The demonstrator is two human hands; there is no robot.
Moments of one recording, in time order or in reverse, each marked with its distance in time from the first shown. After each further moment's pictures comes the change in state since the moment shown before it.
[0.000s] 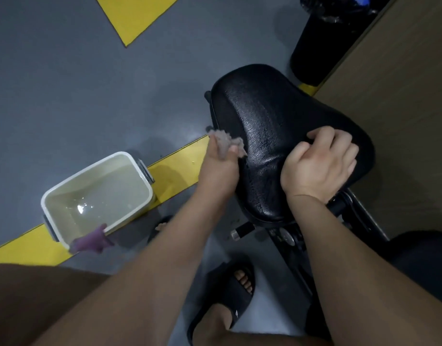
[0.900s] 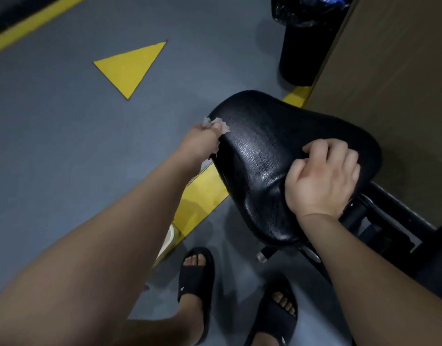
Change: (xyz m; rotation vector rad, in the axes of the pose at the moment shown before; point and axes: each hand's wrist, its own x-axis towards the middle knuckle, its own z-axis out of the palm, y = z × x) left_hand 0.113 0.084 -0.011 0.483 -0.200 0.011; right_hand 0.004 0.000 -0.006 0.018 -0.054 0.000
